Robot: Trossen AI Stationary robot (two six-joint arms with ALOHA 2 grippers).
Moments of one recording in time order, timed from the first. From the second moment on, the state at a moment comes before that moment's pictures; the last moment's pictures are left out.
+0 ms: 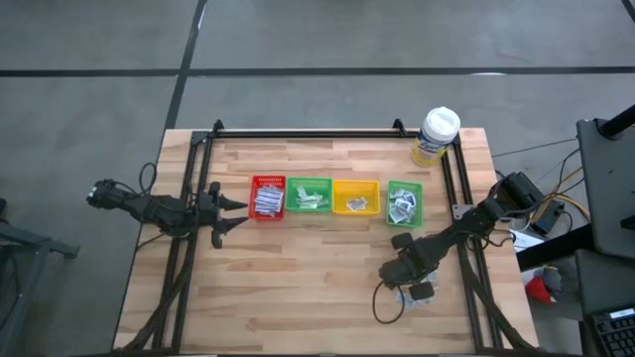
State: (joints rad) left arm -0.34 0.05 0.08 -0.20 -0.49 -0.18; right arm 0.53 1.66 0.90 -0.86 -0.05 0.30
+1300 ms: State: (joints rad) left arm -0.34 0.05 0.08 -0.20 -0.49 -0.18; right arm 0.47 1.66 1.22 -0.52 0.54 0.00
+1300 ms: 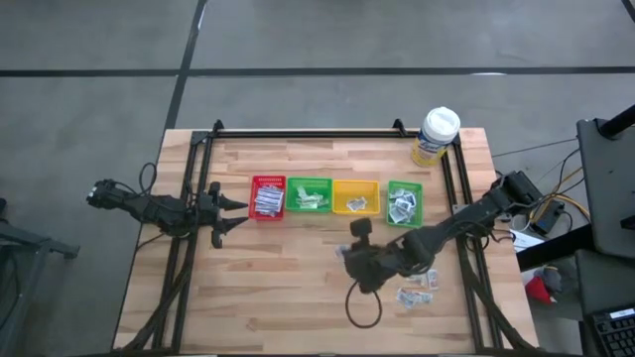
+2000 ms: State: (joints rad) left arm -0.34 0.05 0.08 -0.20 -0.49 -0.18; right arm 0.18 1.66 1.22 -0.71 0.82 0.29
